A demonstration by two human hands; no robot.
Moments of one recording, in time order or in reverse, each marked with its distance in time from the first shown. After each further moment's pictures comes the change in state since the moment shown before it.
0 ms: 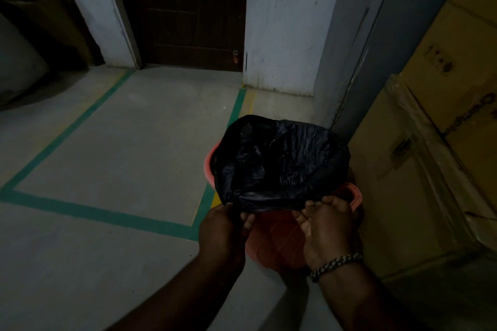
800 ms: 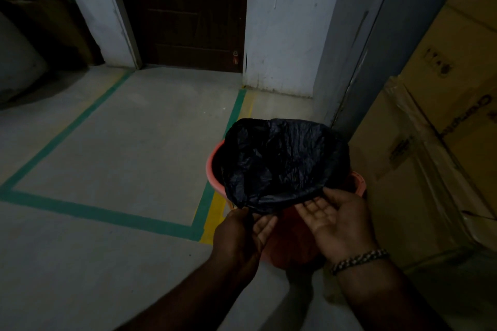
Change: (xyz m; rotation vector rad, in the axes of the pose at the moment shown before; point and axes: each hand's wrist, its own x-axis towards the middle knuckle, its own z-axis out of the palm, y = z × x) left_hand -0.013 -0.019 0.008 -0.017 -0.133 -0.154; right_hand -0.006 -0.036 -0.009 0.191 -0.212 0.277
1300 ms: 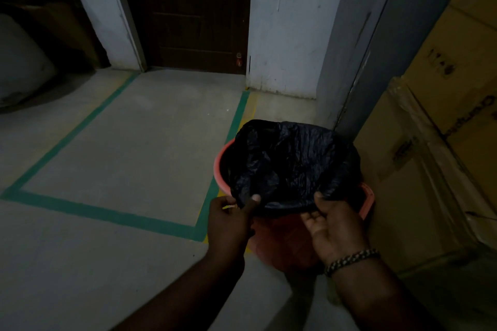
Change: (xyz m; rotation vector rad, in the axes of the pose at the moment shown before) left_hand -0.006 0.020 0.000 0.603 0.257 0.340; right_hand 0.009 0.015 -0.003 -0.048 0.020 -0.058
